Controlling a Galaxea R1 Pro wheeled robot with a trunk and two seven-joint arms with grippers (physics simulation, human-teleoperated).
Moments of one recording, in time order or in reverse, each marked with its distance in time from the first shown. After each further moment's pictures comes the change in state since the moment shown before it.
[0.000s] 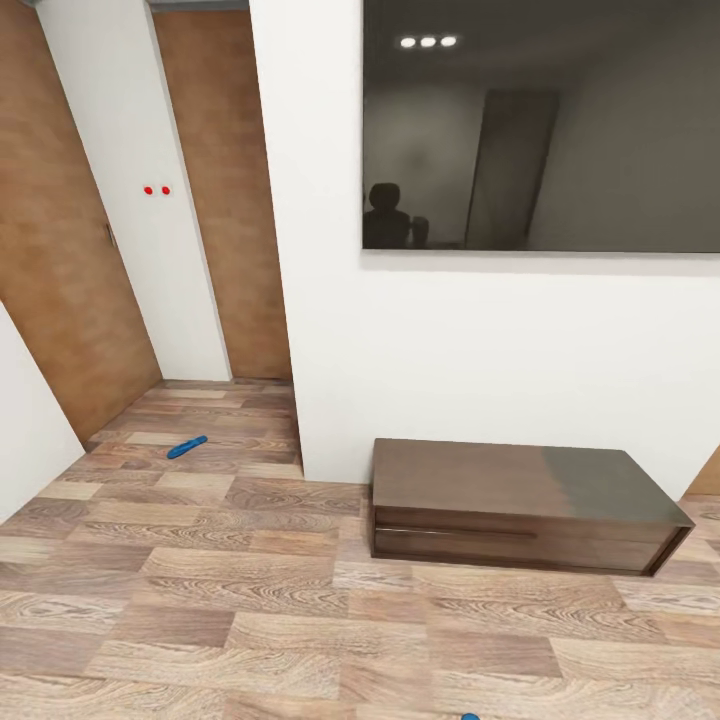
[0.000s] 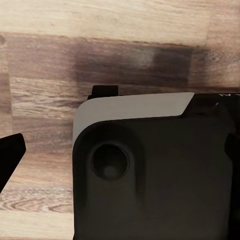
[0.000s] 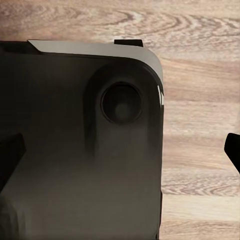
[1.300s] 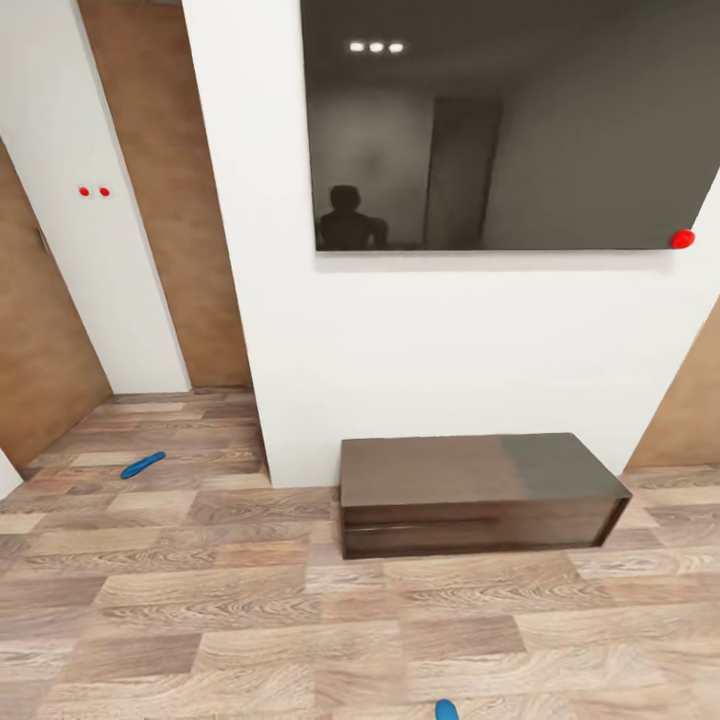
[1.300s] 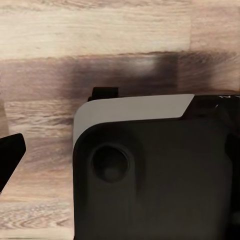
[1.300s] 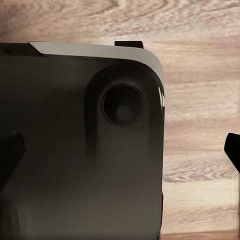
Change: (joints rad) left arm 0.000 0.000 0.000 0.000 0.000 0.000 0.001; right arm 0.000 0.003 0.000 0.001 -0.001 0.000 -0.004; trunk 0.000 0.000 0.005
